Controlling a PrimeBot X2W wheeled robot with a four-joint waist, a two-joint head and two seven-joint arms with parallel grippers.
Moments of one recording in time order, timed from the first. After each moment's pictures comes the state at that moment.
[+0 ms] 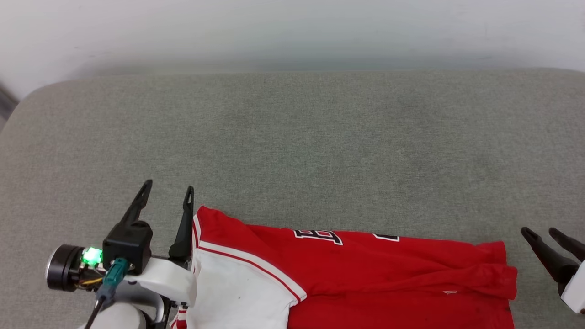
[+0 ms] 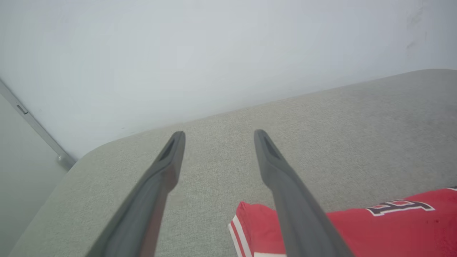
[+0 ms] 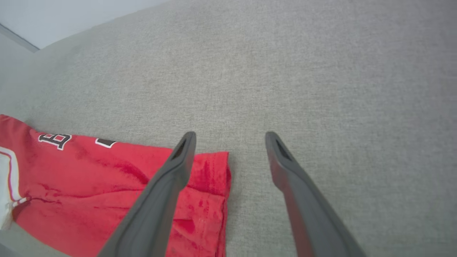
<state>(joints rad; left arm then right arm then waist) -0.37 0.78 -0.87 -0.13 -0.74 0.61 -0.26 -0.10 -0.68 0.20 0.19 0.94 0.13 0.24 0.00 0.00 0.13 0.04</state>
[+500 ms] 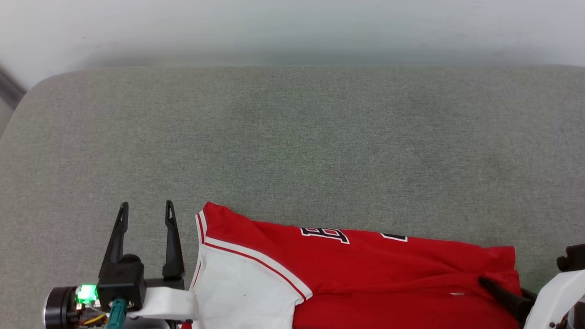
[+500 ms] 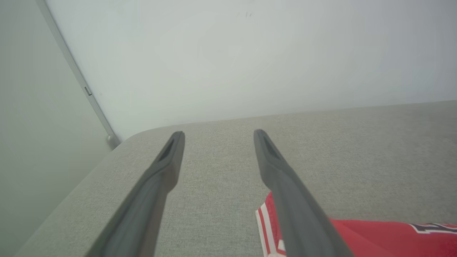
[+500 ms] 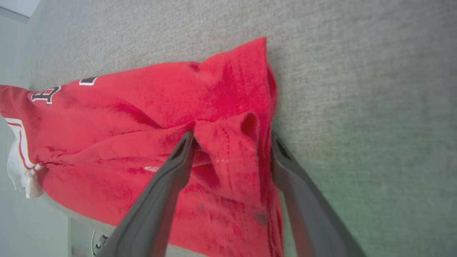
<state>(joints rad) -0.07 0.51 -0.48 -0.14 -0.40 0.59 -0.26 -0.06 -0.55 0.24 0.32 1.05 0.13 0.39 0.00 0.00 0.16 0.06</state>
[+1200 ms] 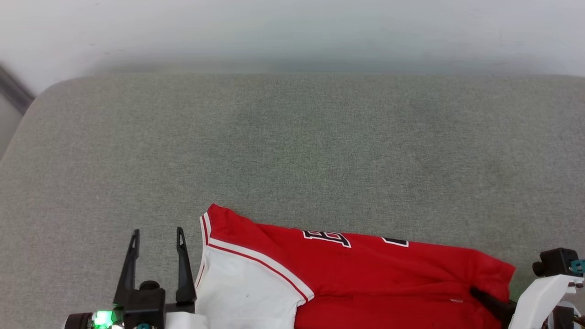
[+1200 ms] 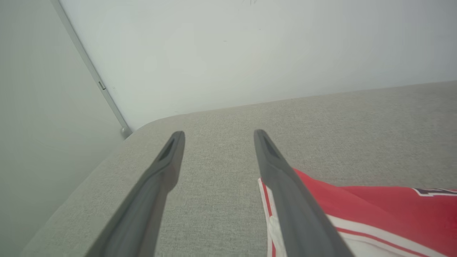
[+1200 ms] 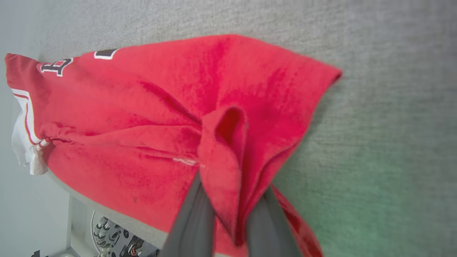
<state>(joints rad) 0.08 0.26 -0.27 -0.07 -0.09 0.41 -0.26 -0.10 -0.55 0.36 0.36 1.06 0.13 0.37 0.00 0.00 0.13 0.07</state>
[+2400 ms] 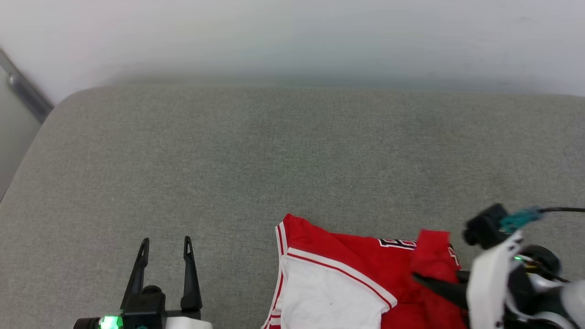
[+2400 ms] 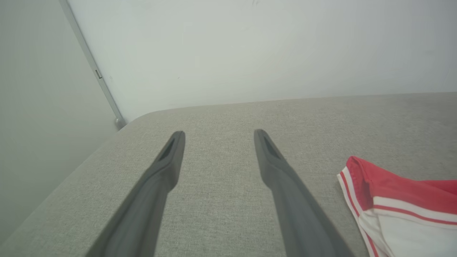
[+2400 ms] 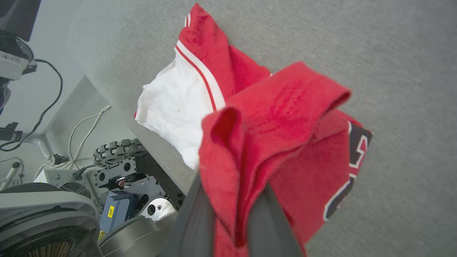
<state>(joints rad) 0.13 0.12 -0.15 -0.05 -0.04 0.24 -0.26 -0.17 -0.66 0.46 -0.17 0.95 0.13 0.69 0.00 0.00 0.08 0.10</state>
